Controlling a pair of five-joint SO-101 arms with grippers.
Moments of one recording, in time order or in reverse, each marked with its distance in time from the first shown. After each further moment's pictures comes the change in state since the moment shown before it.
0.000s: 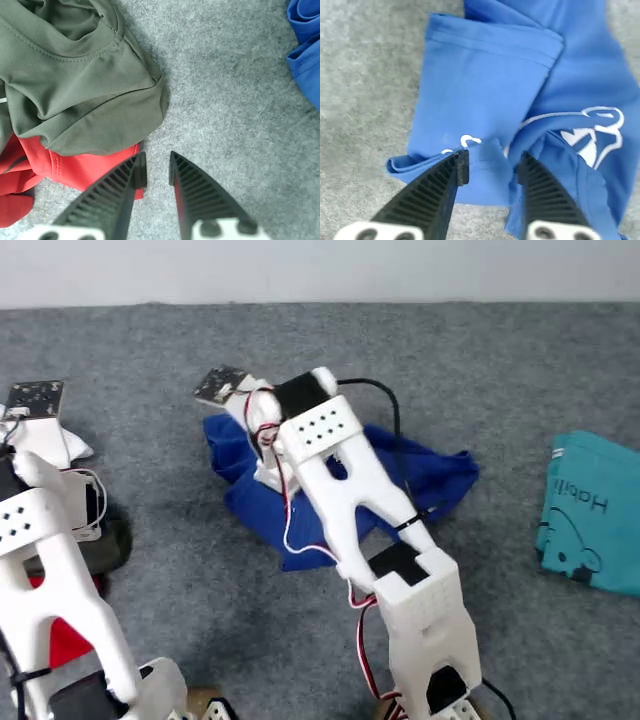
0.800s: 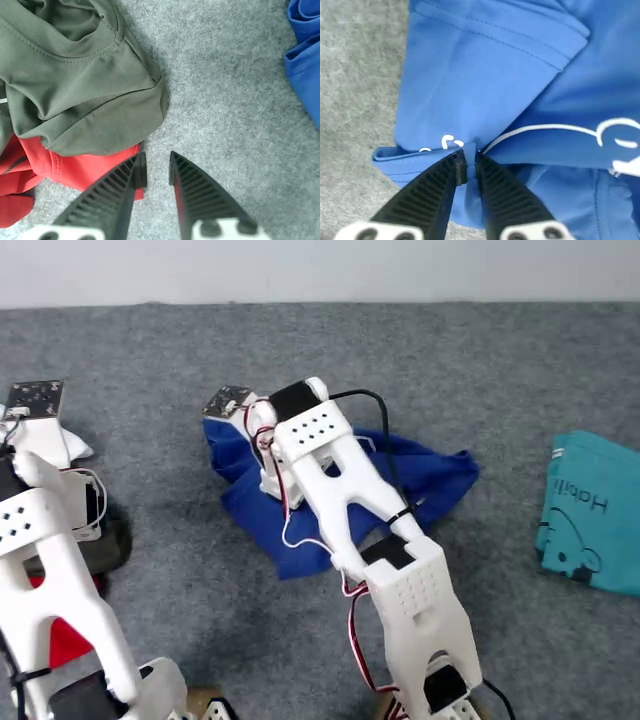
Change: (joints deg) left arm 0.0 0.0 0.0 -0.1 0.0; right arm 1.3 6.0 0.0 0.2 0.4
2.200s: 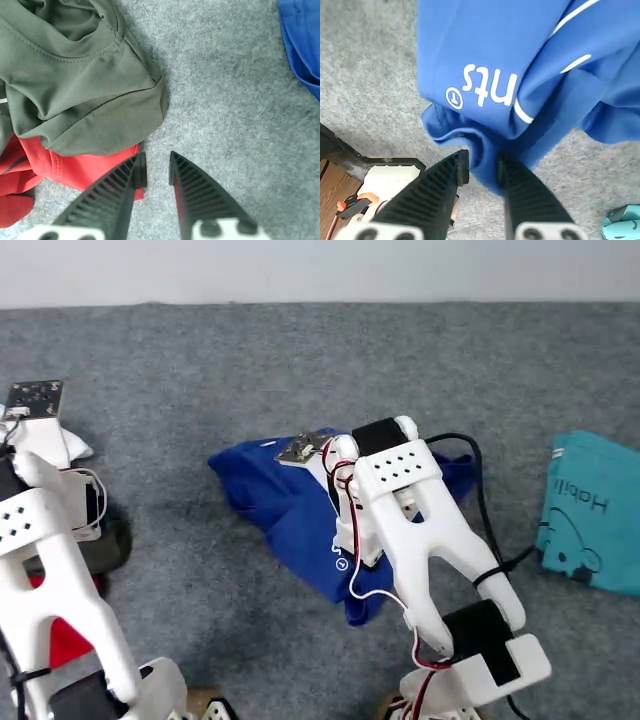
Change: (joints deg) left arm 0.0 0.0 0.0 0.0 0.0; right arm 8.5 -39.5 51.3 0.0 3.5
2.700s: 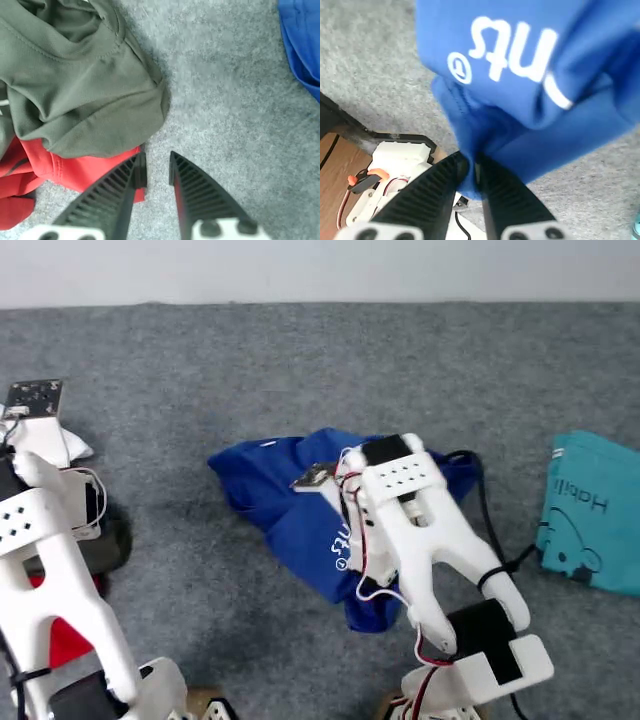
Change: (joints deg) left arm 0.0 0.0 0.0 -0.9 0.0; right arm 3.7 0.0 9.6 -0.4 1.8
